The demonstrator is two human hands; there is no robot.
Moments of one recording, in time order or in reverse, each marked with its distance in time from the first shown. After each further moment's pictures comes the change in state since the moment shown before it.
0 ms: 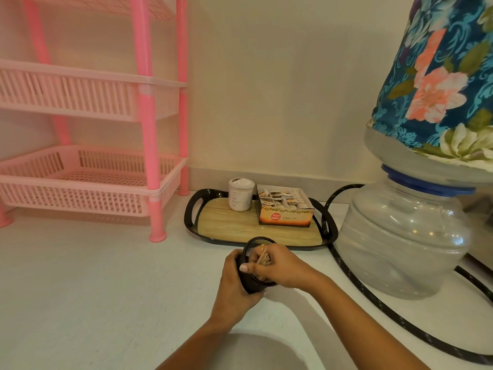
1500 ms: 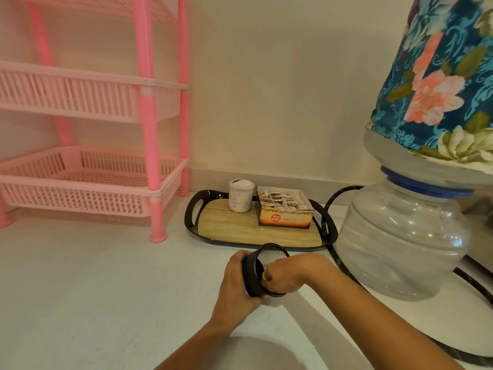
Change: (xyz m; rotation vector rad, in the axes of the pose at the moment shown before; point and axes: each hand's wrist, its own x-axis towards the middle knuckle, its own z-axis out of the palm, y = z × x) left_hand -0.004 0.008 0.000 0.107 0.003 0.074; right_hand 0.000 -0.023 -0.015 -0.817 -0.556 0.272
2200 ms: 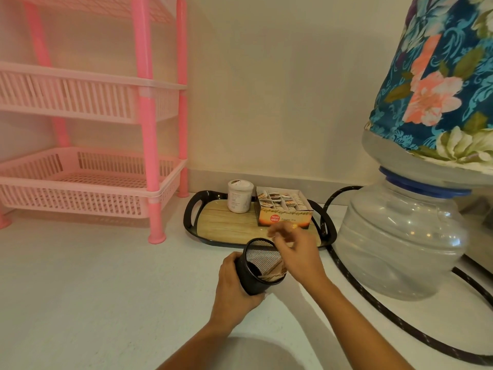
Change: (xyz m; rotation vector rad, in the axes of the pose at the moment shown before) left_hand 0.001 -0.003 -0.001 -0.020 0.049 -0.071; right_hand 0.008 0.014 0.023 0.863 1.231 -0.112
